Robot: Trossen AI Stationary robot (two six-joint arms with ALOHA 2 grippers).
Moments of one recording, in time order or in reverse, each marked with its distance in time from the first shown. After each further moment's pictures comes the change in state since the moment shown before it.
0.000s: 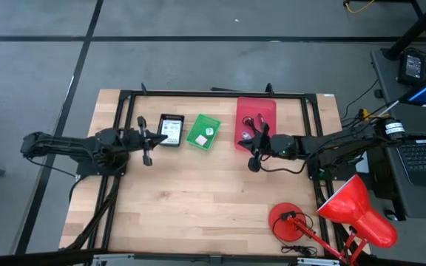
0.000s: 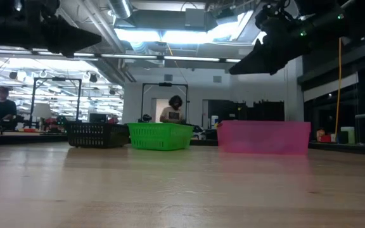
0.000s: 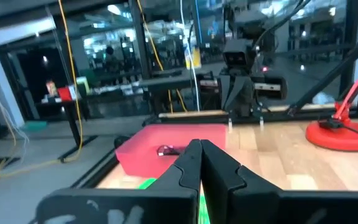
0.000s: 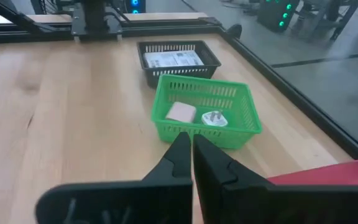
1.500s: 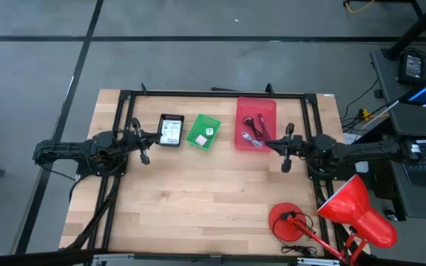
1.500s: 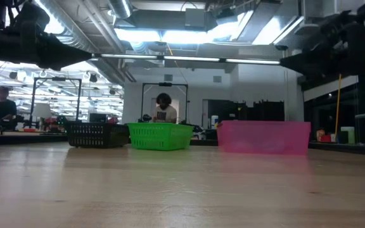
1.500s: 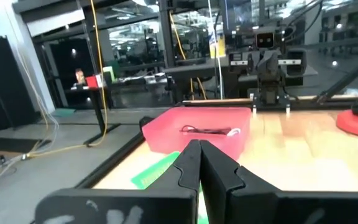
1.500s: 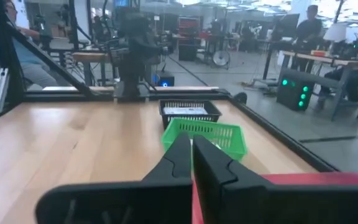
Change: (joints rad) left arm 0.000 -0.335 -0.101 -0.246 -0.114 -0.004; right arm -0.100 -0.758 -0.520 0.165 -0.233 -0.128
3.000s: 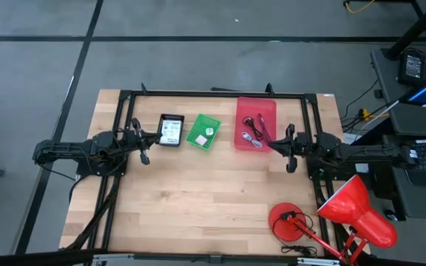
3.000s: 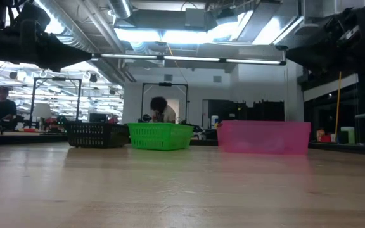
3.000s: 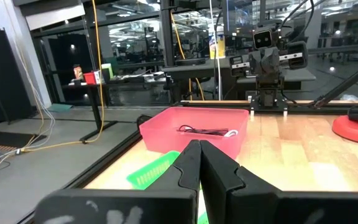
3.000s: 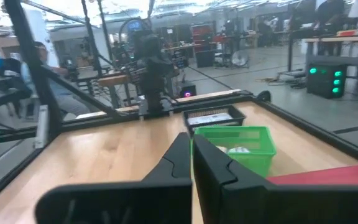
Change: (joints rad) left arm 0.000 0.005 0.000 -0.001 0.000 -0.041; right arm -0.032 -0.136 0.004 -0.094 -0.095 0.185
